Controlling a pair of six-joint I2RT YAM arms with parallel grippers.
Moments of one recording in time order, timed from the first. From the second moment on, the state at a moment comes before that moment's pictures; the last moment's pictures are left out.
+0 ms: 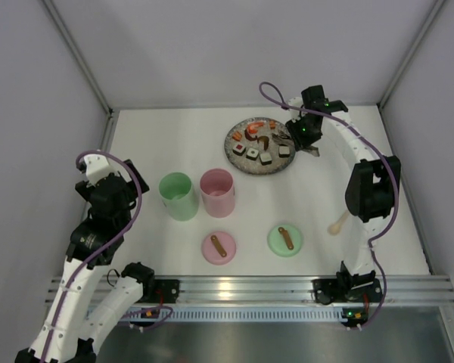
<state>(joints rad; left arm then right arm) -0.32 0.63 0.93 -0.67 -0.68 -0.39 0.24 2.00 1.83 -0.91 -0.09 -0.33</state>
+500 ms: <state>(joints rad) -0.32 0.62 0.93 -0.67 -0.68 -0.39 0.23 2.00 1.83 -0.90 -0.09 -0.29</state>
